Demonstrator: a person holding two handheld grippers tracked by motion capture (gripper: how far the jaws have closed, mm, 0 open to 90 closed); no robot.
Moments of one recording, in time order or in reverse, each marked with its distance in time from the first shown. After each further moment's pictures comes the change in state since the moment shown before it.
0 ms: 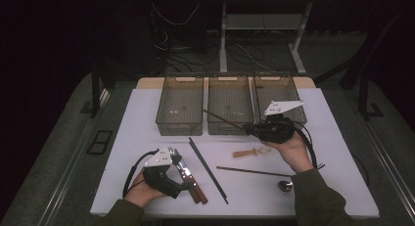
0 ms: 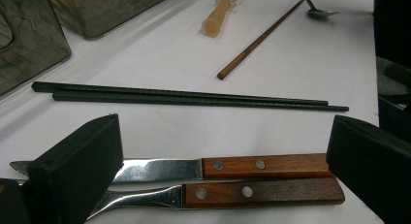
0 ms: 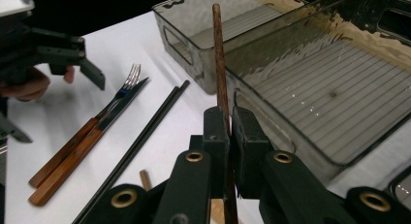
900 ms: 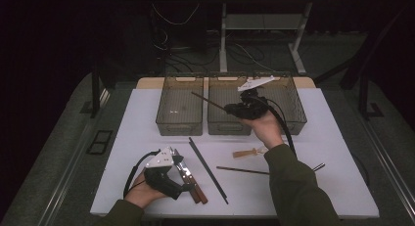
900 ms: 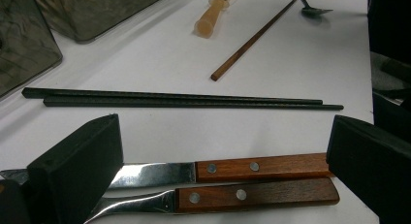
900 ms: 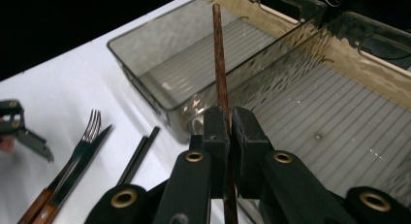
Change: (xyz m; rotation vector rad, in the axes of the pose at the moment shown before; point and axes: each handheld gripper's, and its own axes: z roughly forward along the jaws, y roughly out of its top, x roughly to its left) left arm -0.004 0.002 0.002 -0.004 -0.010 0.005; right arm -0.010 0.064 0.055 0.053 -0.097 0.058
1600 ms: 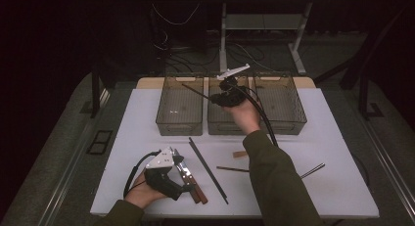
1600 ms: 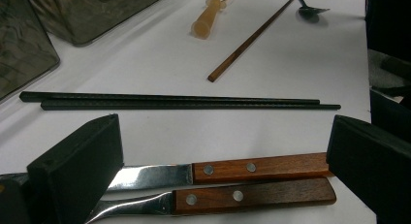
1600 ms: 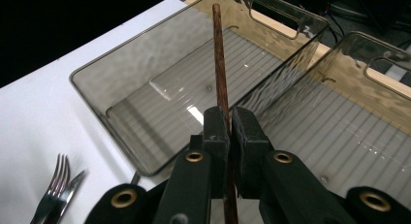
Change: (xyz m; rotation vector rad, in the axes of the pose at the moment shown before) left arm -0.001 0.002 -0.001 0.008 -0.002 0.026; right arm 0.002 0.042 0.053 0.045 -0.061 0.026
